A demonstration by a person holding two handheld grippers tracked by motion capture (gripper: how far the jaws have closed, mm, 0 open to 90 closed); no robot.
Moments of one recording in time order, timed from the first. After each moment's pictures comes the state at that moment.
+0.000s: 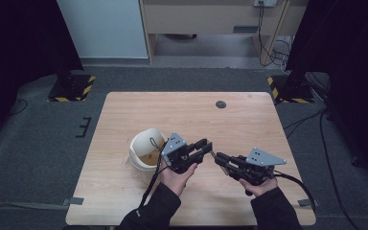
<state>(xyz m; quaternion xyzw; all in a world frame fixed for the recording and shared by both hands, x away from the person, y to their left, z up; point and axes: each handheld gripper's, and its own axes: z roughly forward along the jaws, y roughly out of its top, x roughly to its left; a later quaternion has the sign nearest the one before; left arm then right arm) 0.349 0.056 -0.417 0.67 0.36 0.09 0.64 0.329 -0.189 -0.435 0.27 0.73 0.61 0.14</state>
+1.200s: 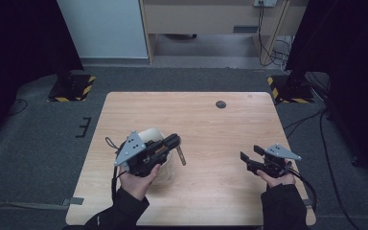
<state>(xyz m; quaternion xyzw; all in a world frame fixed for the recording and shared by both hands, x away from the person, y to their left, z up) 0.312 0.150 -0.359 0.66 0.28 0.20 0.67 0.362 -0.261 -0.478 0.46 0.71 0.48 0.24</state>
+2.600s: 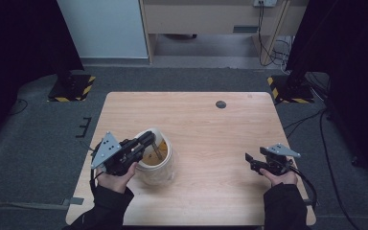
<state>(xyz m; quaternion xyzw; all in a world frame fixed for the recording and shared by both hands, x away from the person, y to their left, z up) 0.315 0.197 -0.371 0.66 0.30 0.26 0.64 0.375 -0.276 -0.496 0.49 0.72 0.43 0.24</state>
